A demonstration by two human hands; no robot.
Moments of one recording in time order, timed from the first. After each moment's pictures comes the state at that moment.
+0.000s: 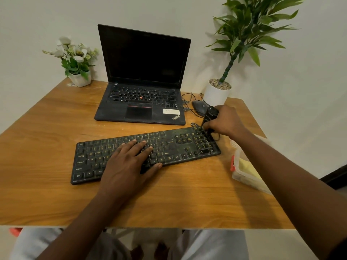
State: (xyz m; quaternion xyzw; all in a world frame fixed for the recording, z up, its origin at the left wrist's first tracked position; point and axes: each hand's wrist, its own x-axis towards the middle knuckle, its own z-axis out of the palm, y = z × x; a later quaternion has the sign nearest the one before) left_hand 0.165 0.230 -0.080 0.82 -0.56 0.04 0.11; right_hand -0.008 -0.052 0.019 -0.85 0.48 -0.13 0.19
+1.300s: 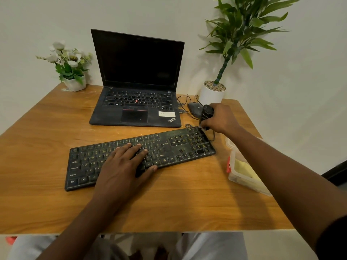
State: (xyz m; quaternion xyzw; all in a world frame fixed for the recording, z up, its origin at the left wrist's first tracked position) left_hand 0.164 0.228 -0.078 0.82 -0.55 0.04 0.12; right_hand -0.006 -0.070 0.017 -0.85 0.47 -0.15 0.18
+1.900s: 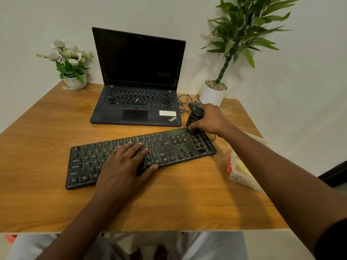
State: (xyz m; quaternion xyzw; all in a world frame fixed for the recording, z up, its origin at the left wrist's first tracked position) left_hand 0.166 0.228 -0.080 0.82 -0.55 0.05 0.12; right_hand 0.016 -0.057 0.013 -0.89 0.39 -0.12 0.20
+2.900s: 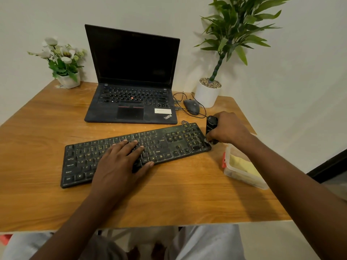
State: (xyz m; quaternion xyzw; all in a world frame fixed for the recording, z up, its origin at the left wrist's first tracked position) left_hand 0.165 0.228 -0.081 0.82 -0.55 0.05 0.12; right_hand -0.044 -0.031 0.030 -0.85 0.51 -0.04 0.14
